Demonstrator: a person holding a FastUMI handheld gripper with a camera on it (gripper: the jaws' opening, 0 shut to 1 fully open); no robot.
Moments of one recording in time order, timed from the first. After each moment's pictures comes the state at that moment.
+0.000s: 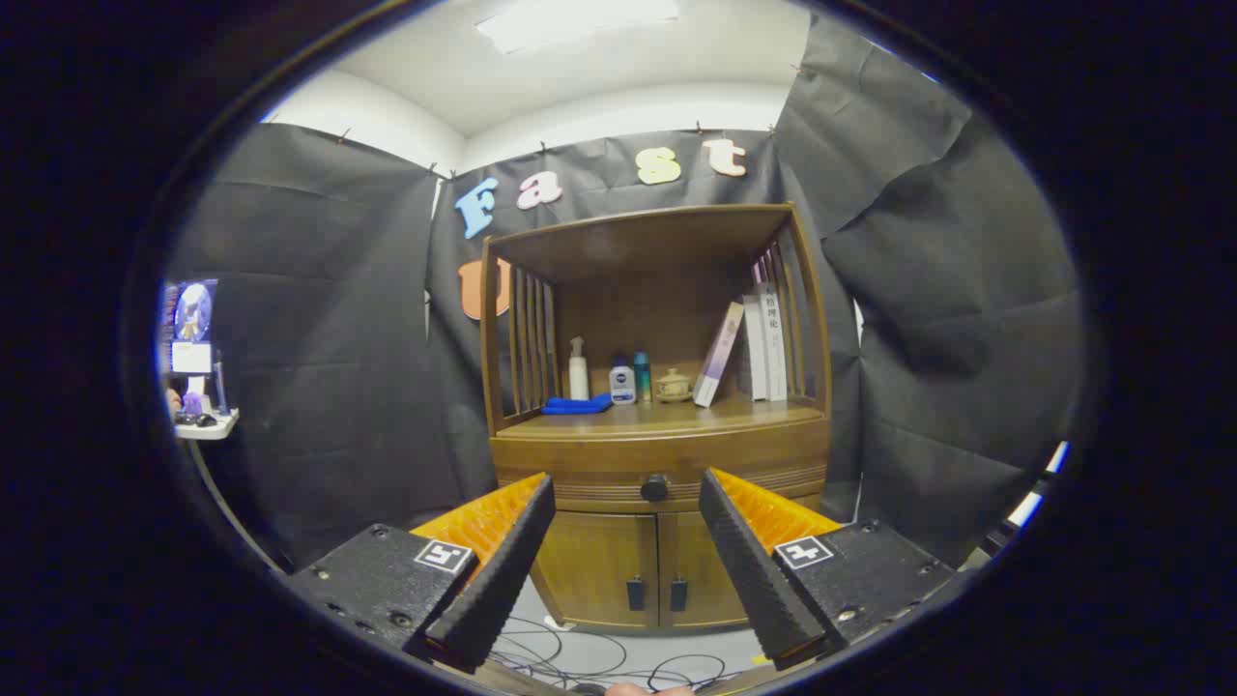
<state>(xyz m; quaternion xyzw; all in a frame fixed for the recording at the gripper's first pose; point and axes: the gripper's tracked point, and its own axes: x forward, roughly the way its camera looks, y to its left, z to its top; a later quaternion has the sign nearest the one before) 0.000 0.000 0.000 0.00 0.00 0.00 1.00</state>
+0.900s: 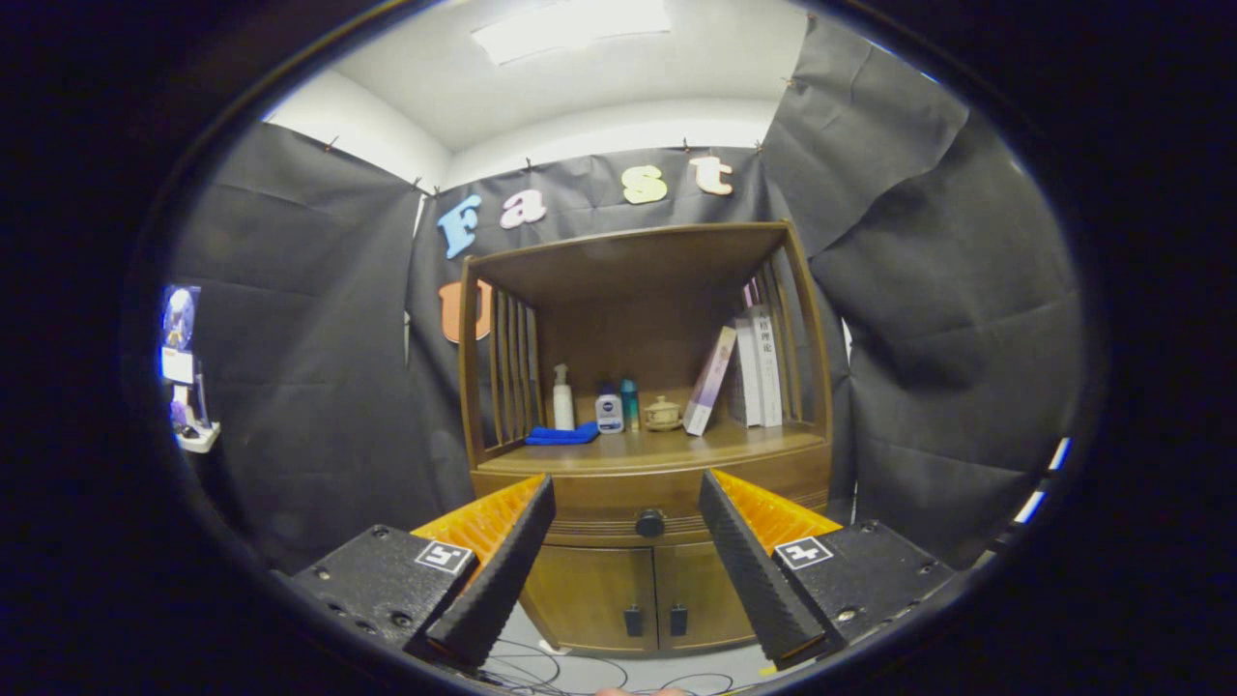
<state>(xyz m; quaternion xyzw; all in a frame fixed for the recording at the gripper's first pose) 0.053 0.004 0.008 0.01 -0.03 -0.03 1.00</state>
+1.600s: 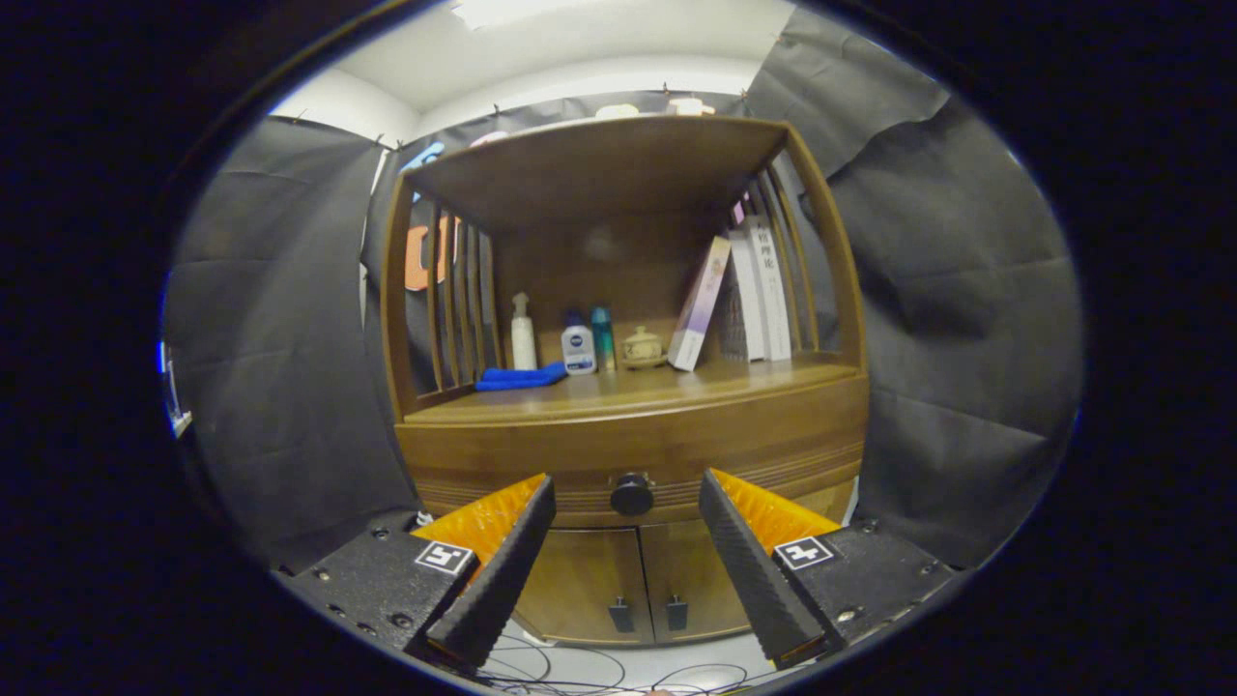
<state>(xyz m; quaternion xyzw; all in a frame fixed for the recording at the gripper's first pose) 0.177 -0.027 -0.075 0.03 0.06 -0.06 1.00</state>
